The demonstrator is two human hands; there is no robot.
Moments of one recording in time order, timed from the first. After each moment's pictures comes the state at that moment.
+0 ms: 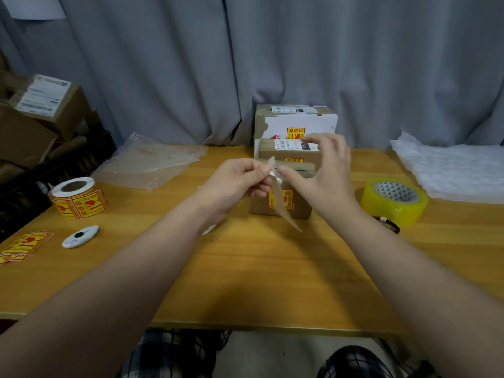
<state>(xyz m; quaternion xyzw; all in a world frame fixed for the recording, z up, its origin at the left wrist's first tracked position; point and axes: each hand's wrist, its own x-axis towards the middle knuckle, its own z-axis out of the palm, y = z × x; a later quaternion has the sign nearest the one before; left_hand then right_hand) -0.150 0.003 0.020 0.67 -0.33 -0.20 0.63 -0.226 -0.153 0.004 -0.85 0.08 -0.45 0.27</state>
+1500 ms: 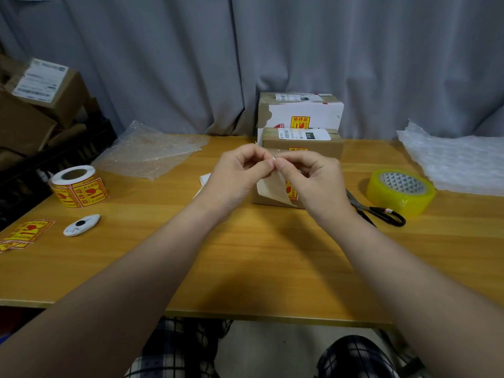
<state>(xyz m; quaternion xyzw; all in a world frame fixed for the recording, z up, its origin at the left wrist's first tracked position) -0.159 0.008 0.007 0.66 -0.38 -0.06 0.65 -0.231 -0.125 -0.007 -0.77 -0.05 -0.38 0.50</state>
